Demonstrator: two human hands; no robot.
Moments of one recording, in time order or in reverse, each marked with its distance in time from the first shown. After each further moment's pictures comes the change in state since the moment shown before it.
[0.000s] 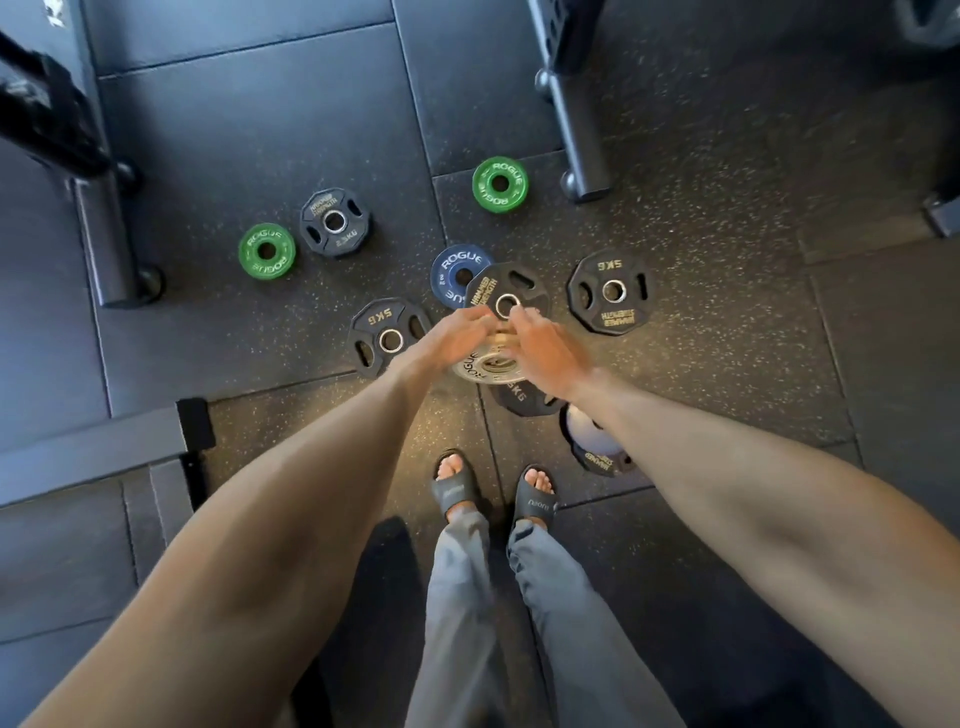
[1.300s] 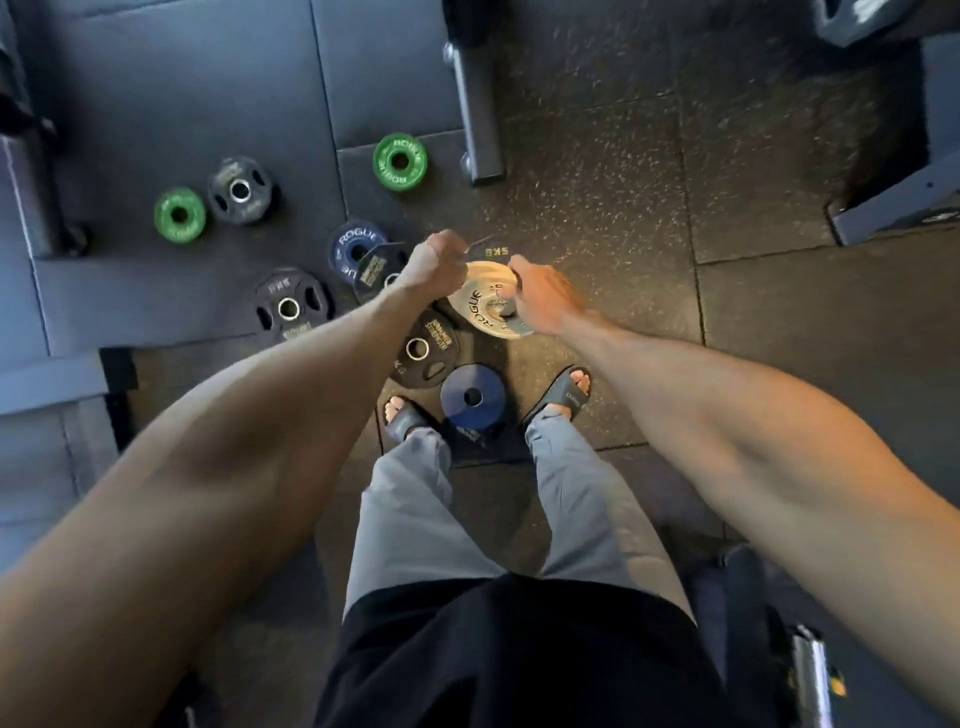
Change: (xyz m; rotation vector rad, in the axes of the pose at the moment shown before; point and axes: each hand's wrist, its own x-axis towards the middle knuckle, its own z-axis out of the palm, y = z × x) left_hand 0.087 0.323 0.166 0.247 0.273 -0.139; right_hand -0.061 0.292 -0.233 0.209 -0.193 0.161
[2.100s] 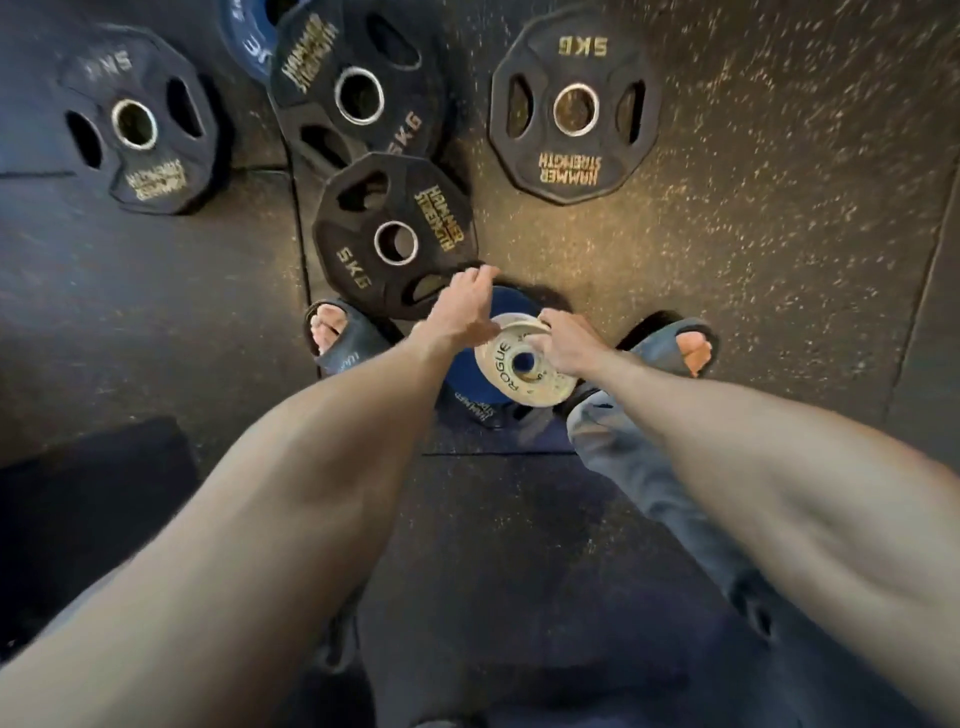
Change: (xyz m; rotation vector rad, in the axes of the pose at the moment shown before) left_hand 0.217 -0.313 0.410 0.125 -0.245 0.018; right_hand 0.165 0.264 0.418 0.005 -0.368 0.324
